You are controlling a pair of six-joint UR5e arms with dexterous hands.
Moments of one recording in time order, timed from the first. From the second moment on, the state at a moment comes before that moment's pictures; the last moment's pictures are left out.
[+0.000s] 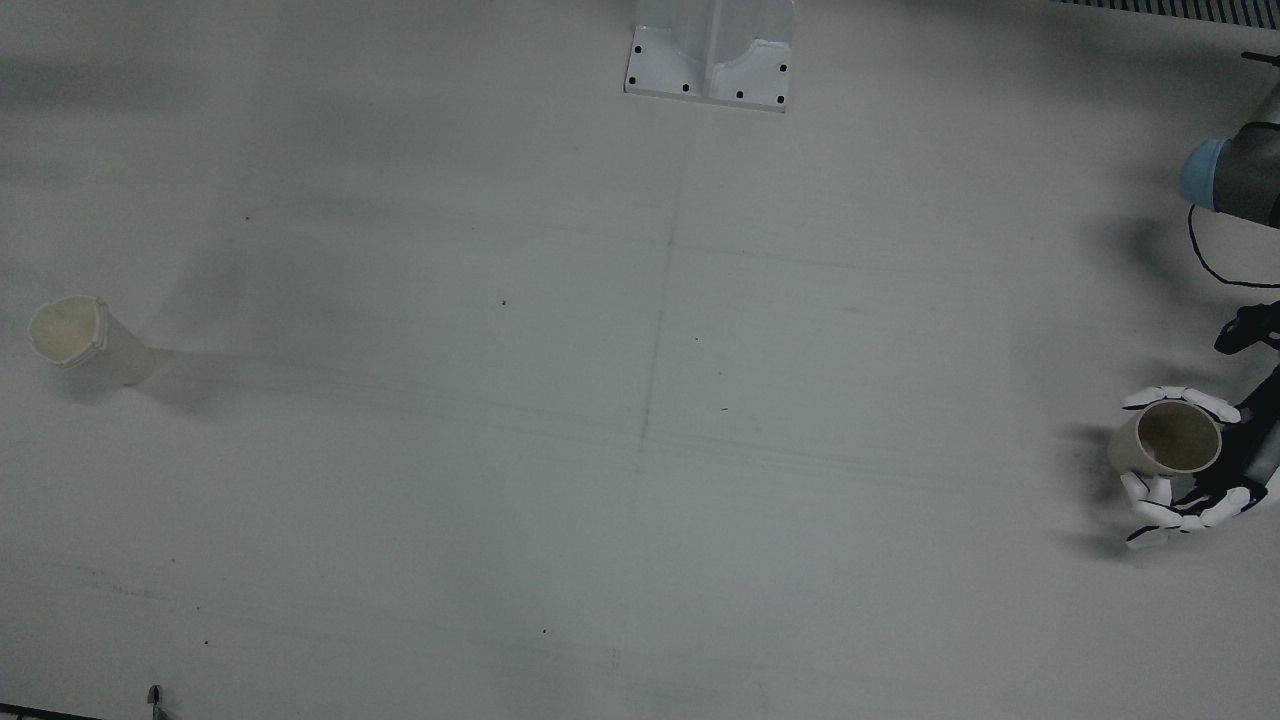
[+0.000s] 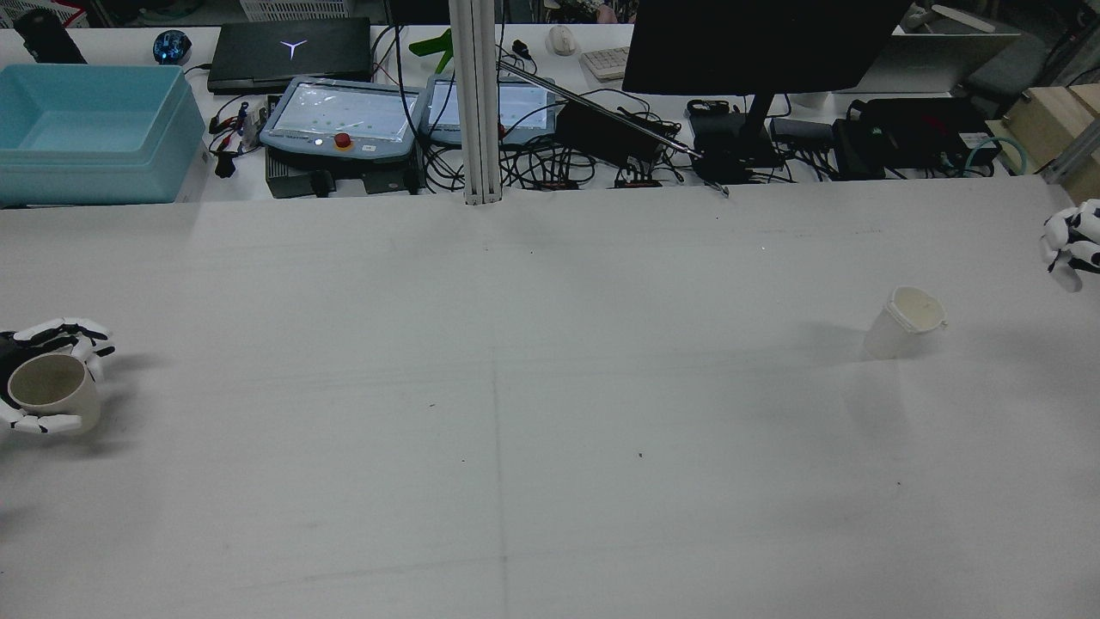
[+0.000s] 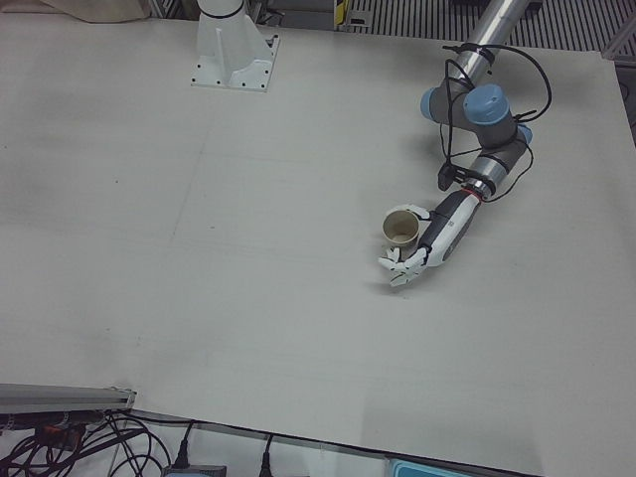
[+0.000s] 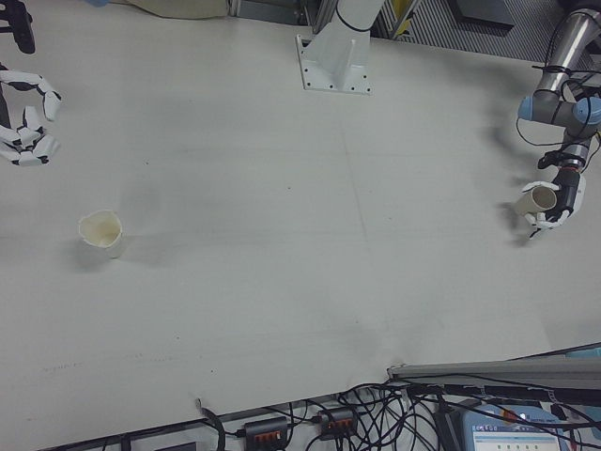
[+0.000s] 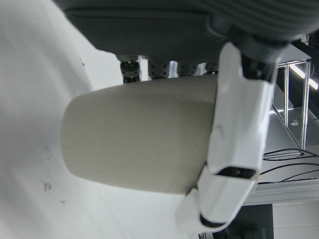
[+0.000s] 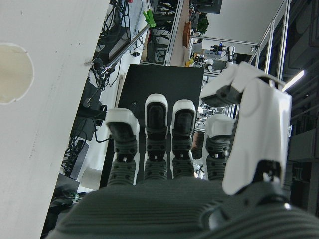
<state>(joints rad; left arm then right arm) -0.88 -1.49 -1.56 -0.28 1.40 0.30 1.33 -1.86 1.95 -3.18 -1.57 -0.17</state>
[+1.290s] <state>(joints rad) -0.87 -1.49 -2.01 0.09 1.37 0.14 1.28 -1.68 1.20 -2.52 -1.54 -0.24</state>
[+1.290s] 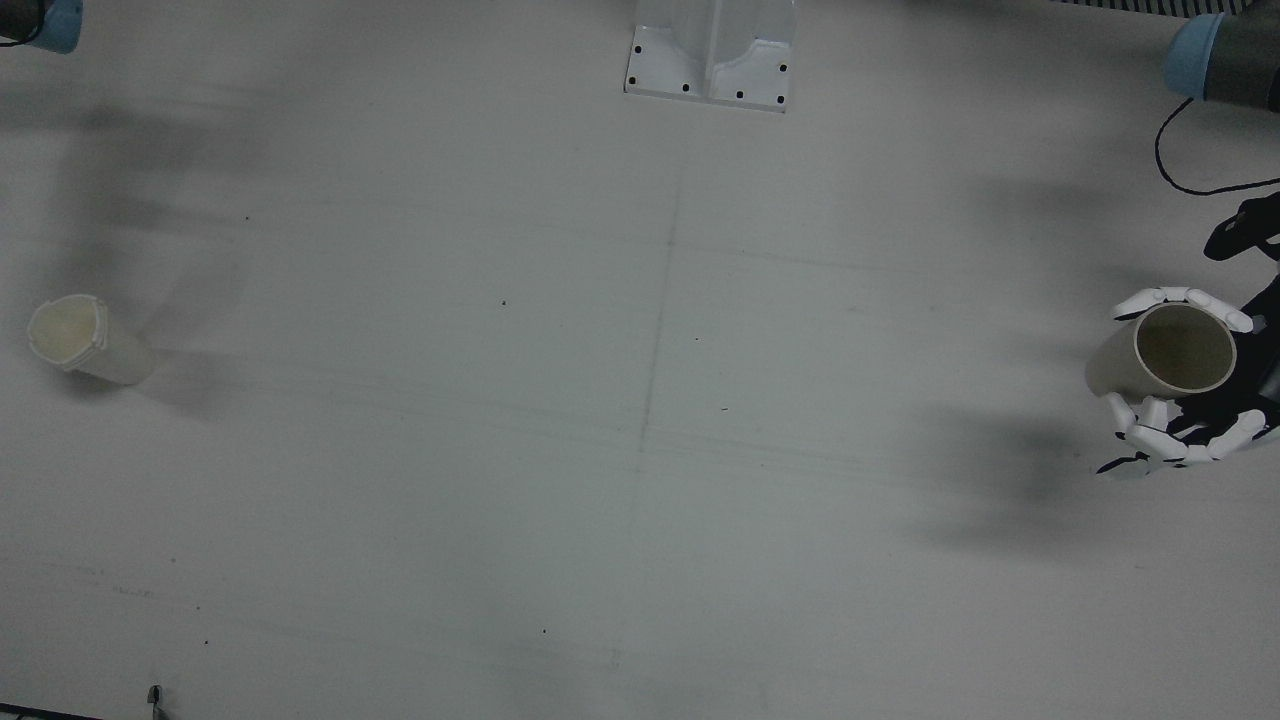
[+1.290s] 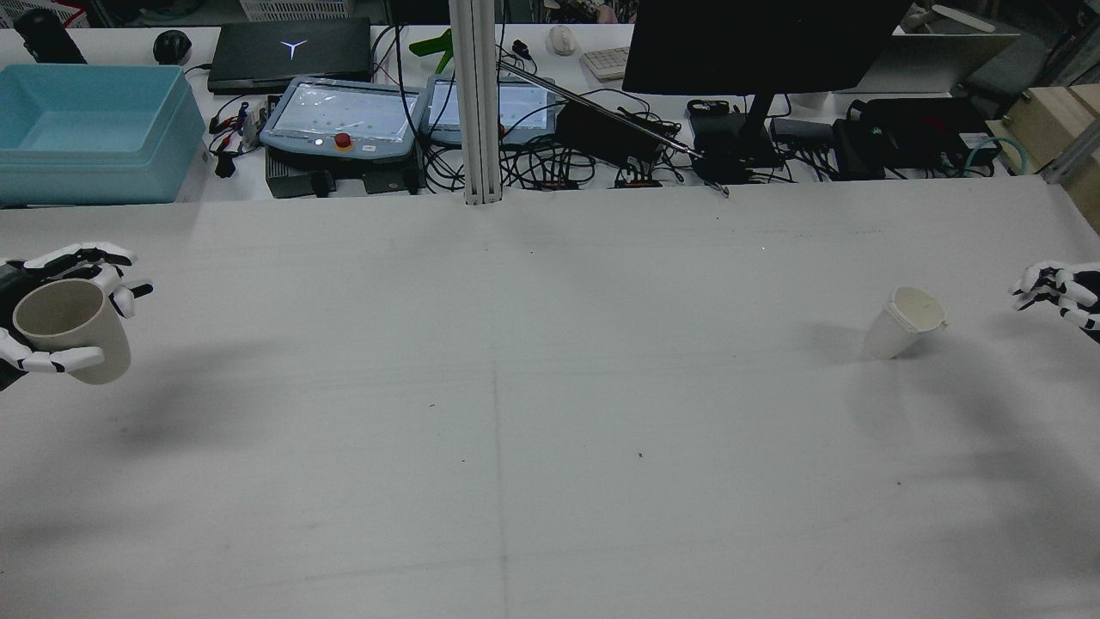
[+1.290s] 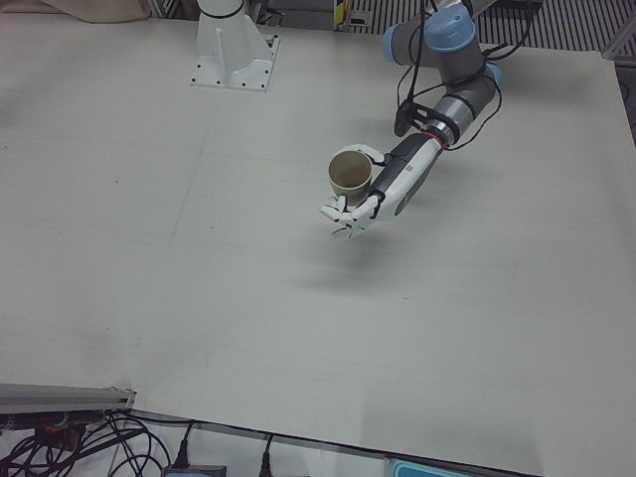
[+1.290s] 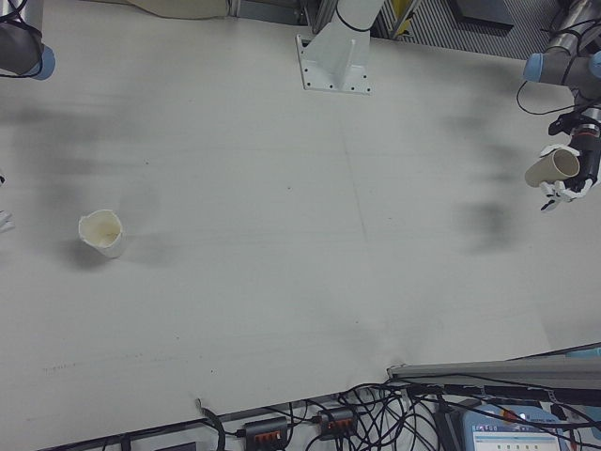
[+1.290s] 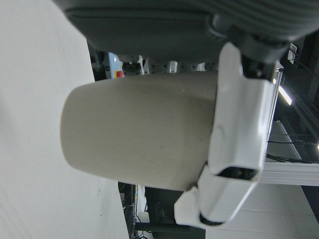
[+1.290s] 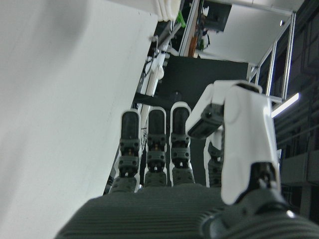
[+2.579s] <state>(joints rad) -0.87 -1.49 -2.05 0.10 1.37 0.11 1.10 -1.52 1.06 -2.55 -1.54 -0.45</state>
